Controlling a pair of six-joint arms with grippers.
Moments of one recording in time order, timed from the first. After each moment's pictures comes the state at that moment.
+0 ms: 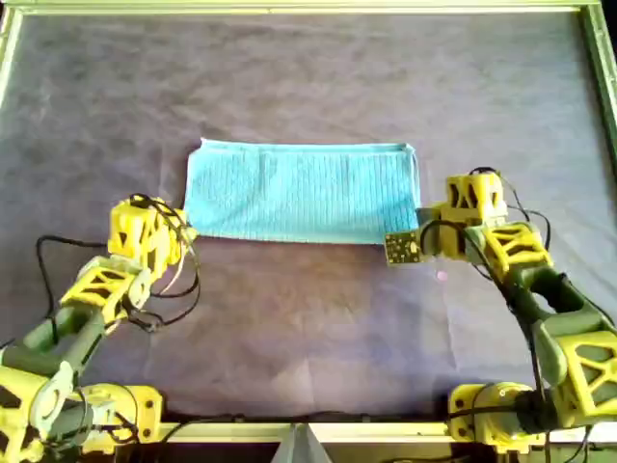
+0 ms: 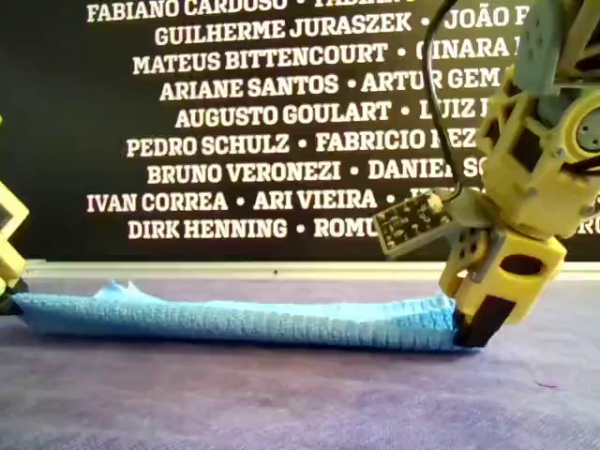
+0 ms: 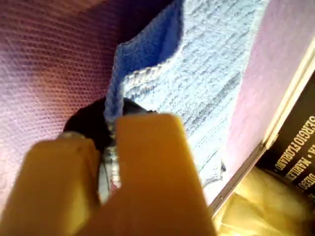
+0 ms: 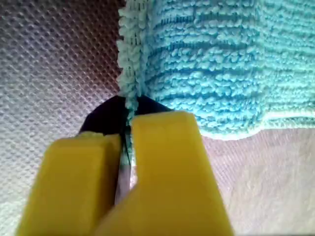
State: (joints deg) left arm -14.1 102.9 137.0 1.8 4.8 1.1; right arm 10.9 82.8 110.8 34.7 -11.2 1.1
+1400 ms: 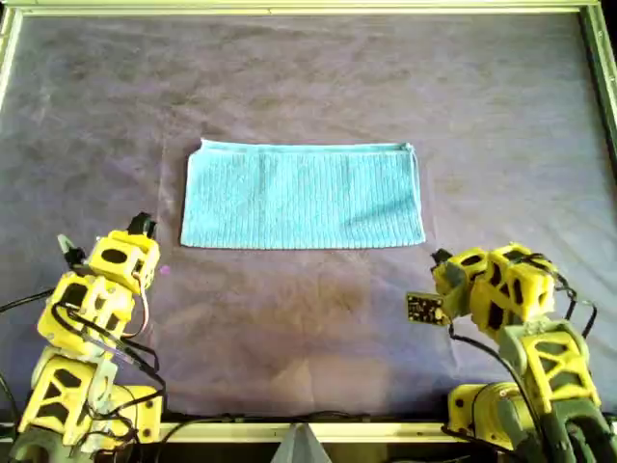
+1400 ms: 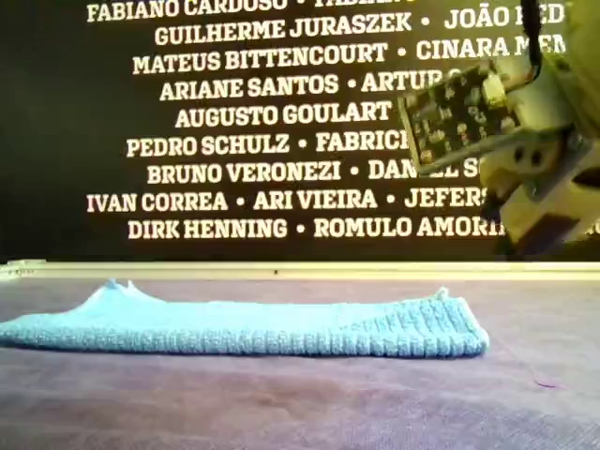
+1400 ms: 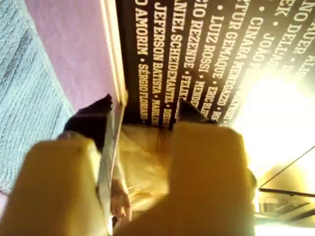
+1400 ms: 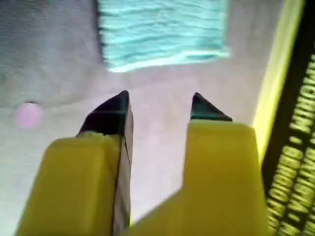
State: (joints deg) left arm -14.1 177.1 174.0 1.8 3.7 1.7; right arm 10.5 146.4 155.0 34.7 -10.5 0.4
